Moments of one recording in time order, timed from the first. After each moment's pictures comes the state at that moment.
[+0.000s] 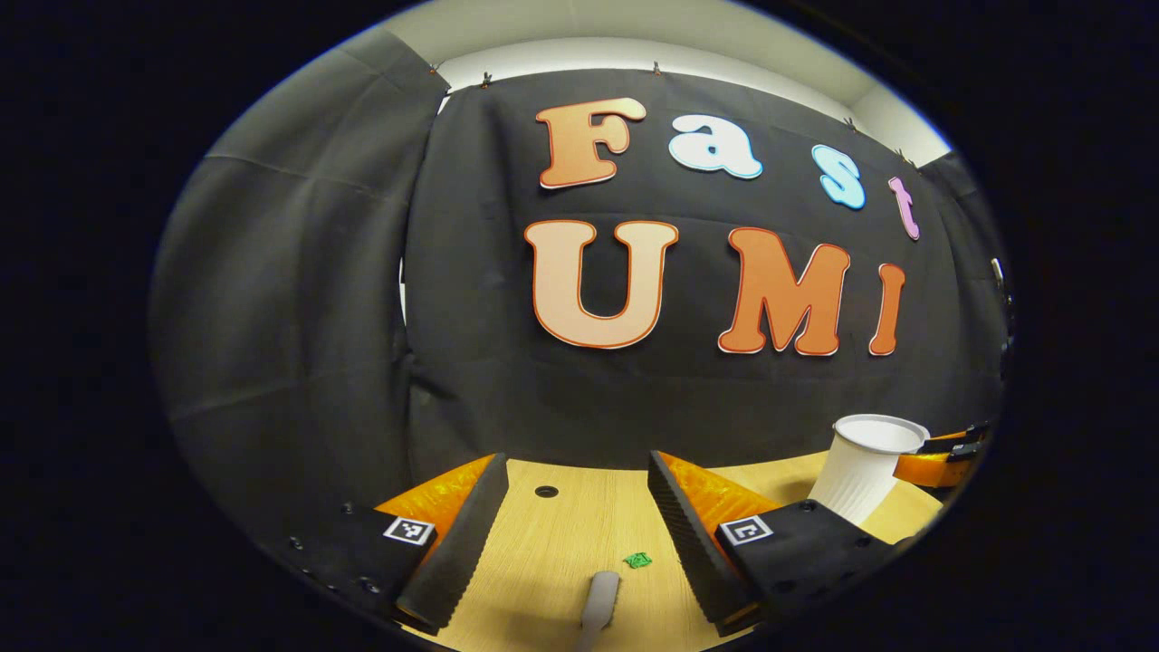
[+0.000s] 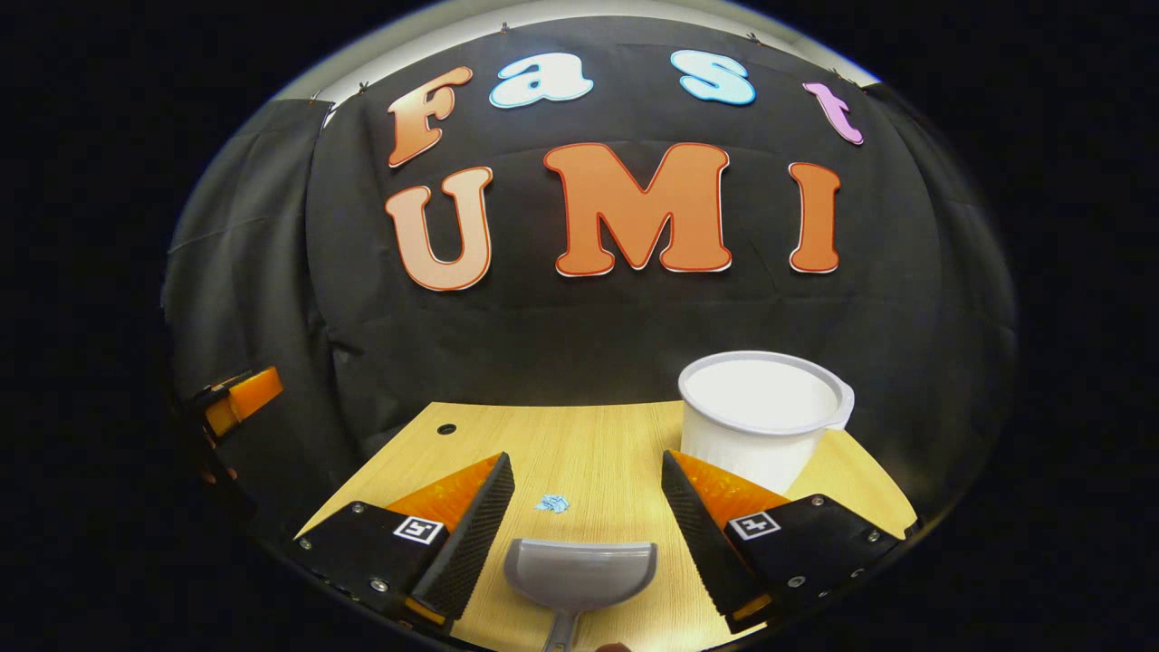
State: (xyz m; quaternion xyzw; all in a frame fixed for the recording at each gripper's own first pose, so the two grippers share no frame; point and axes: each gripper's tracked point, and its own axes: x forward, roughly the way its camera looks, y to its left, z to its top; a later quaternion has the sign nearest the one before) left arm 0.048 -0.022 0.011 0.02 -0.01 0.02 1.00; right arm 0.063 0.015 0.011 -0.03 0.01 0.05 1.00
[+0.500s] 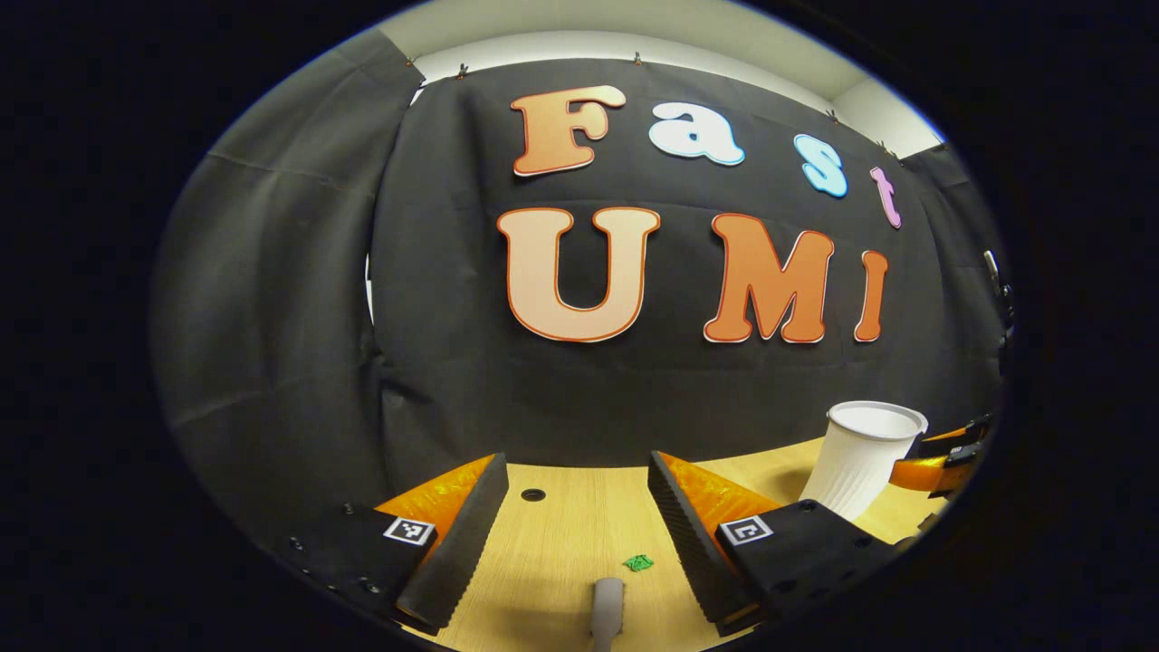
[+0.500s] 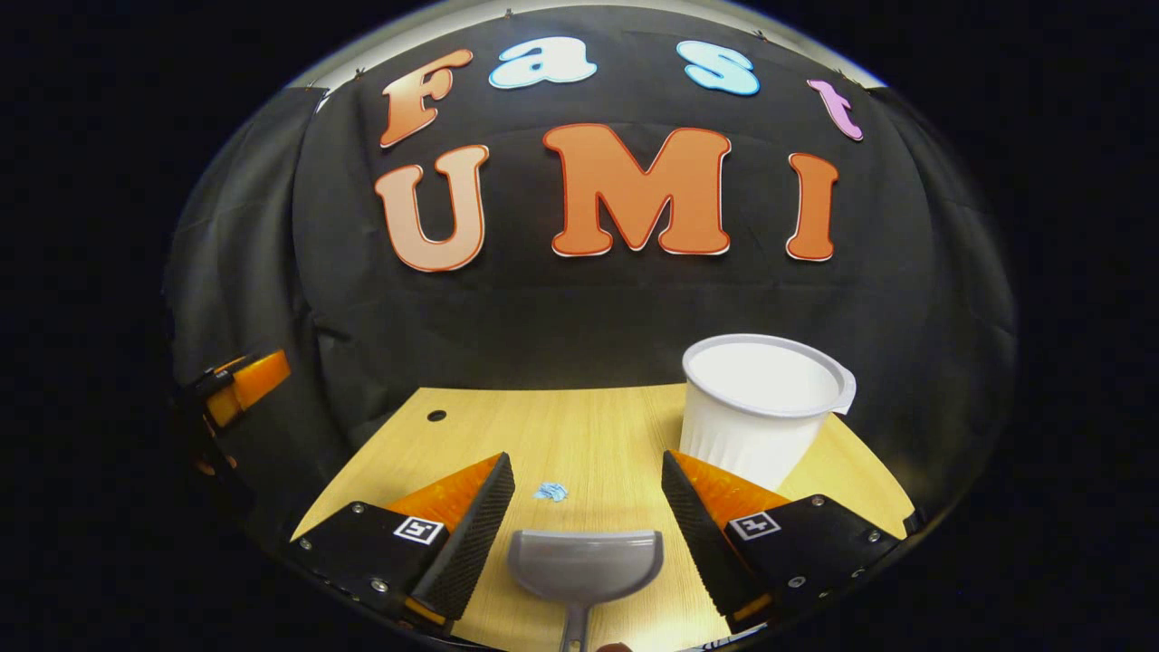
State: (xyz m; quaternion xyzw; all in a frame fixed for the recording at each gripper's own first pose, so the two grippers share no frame) left arm 0.082 -0.014 -0.001 0.03 0.00 -0.02 1.00; right arm 0.067 0.024 -0.018 -0.04 0.06 0.01 1.00
